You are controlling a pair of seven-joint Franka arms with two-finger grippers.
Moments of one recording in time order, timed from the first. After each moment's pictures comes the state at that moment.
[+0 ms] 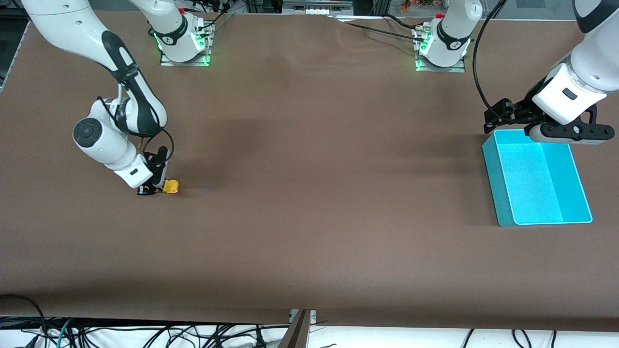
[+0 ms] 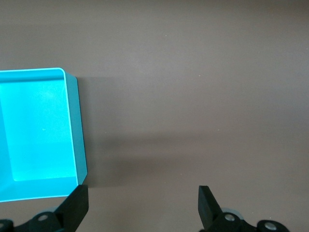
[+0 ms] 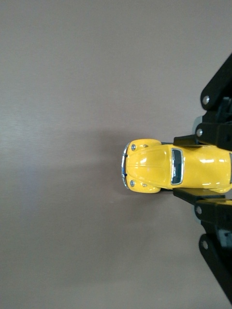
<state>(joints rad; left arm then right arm) 0.00 0.02 -0.12 -1.64 -0.05 1.66 -0.11 -0.02 0.43 0.03 -2.16 -0.01 2.68 -1.53</state>
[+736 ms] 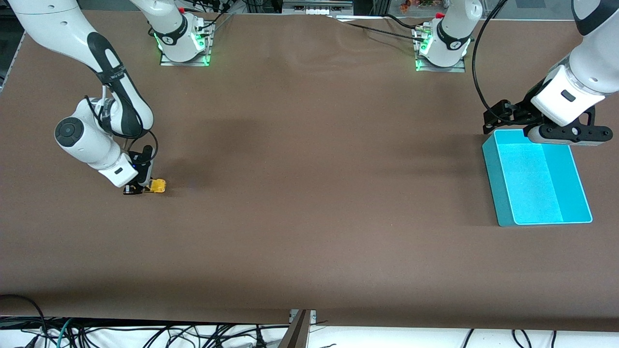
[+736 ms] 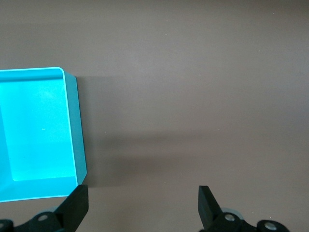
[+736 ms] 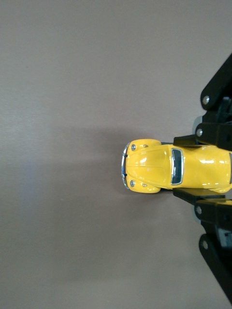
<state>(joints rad) 0.00 0.03 -0.12 -1.64 -0.05 1.66 -0.11 -0.09 0.43 0.03 -2.16 -0.01 2.68 -1.64</state>
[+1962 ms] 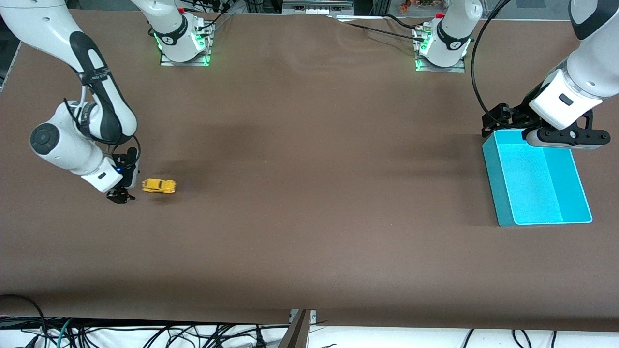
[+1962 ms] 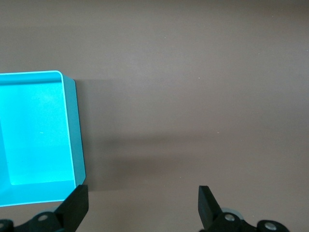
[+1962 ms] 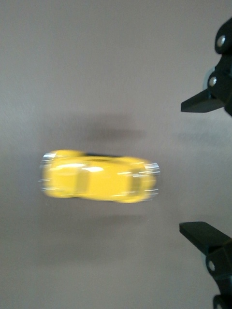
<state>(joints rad) 0.00 0.04 -0.12 -1.64 -0.05 1.68 -0.11 -0.14 0.43 0.05 -2.02 0.01 2.48 -1.71</state>
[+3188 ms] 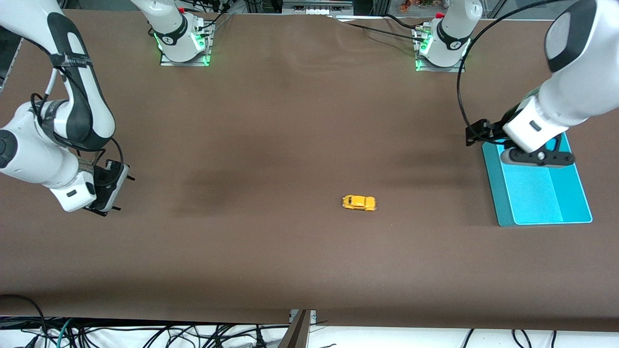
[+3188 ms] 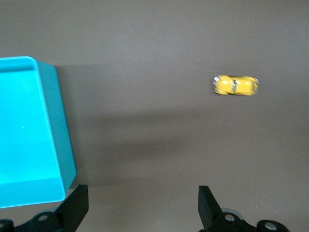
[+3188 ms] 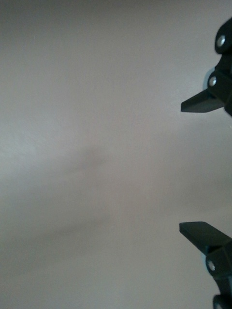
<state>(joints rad) -0.01 0.15 -0.15 -1.65 -0.05 1.67 -0.10 -0.14 0.41 0.13 -1.73 0.02 2.13 -1.26</state>
